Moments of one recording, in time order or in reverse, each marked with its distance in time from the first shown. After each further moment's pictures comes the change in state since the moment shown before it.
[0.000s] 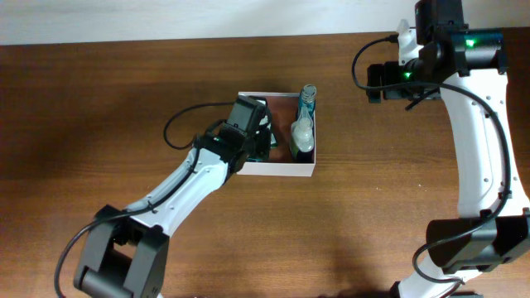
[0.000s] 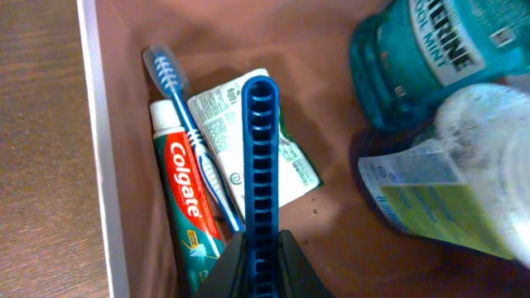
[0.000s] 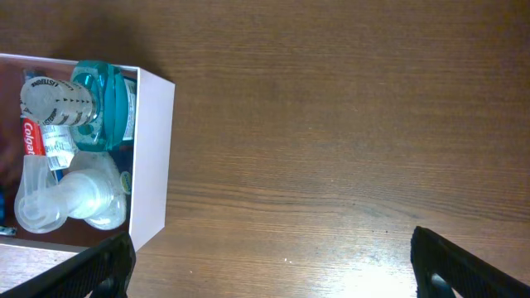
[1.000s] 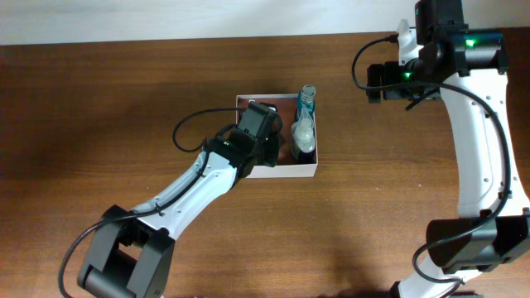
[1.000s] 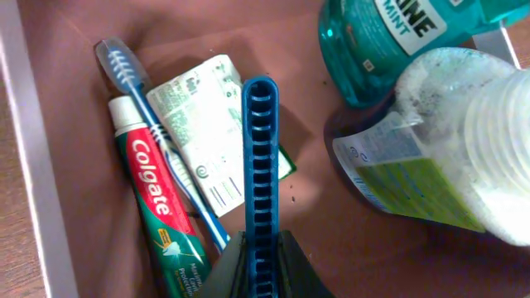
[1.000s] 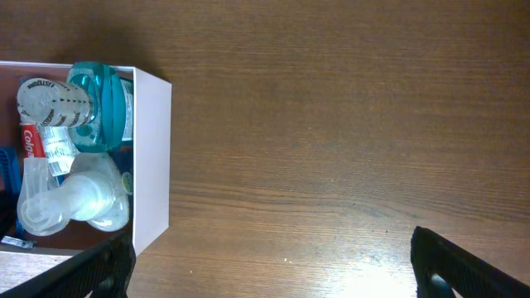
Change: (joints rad) left arm -0.058 0.005 0.000 -0.022 -0.013 -0.018; right arm 0.000 0.000 0.000 0.000 0.000 0.000
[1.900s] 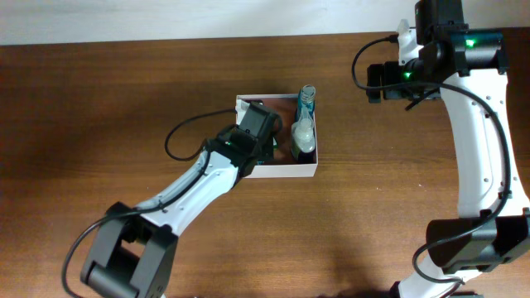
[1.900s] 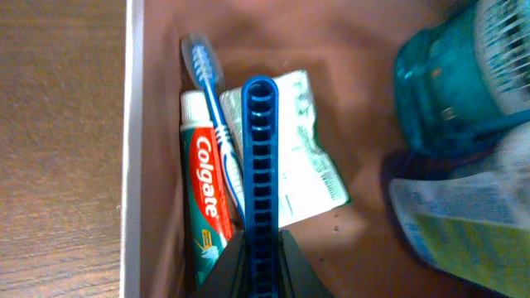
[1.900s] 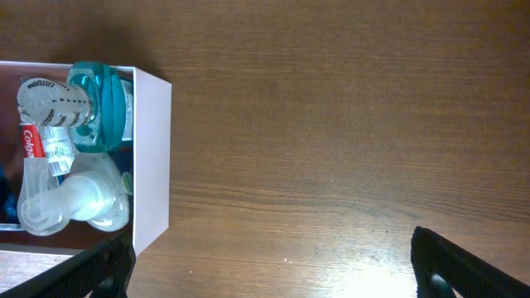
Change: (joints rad) left arm 0.000 0.029 0.000 0.004 -0.151 -0.177; right arm 0.000 0.000 0.000 0.000 0.000 0.000
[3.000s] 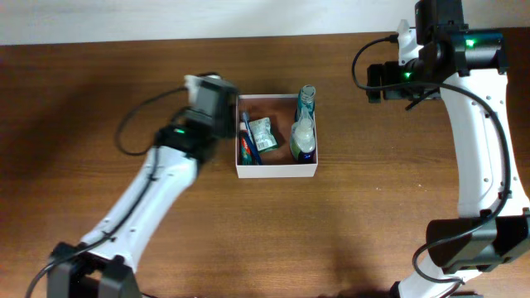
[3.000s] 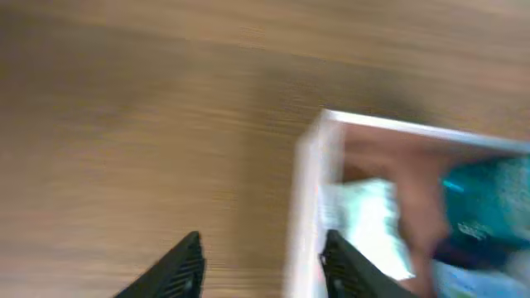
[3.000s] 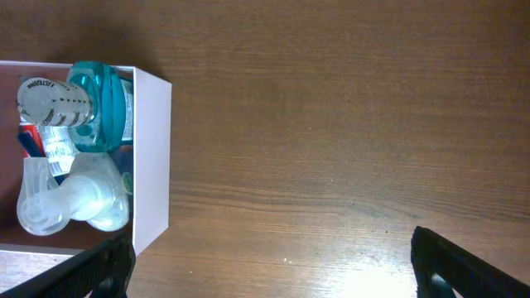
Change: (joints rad) left arm 0.224 -0.180 0.076 -0.148 -0.036 0.031; right arm 0.000 0.000 0.000 0.000 0.000 0.000
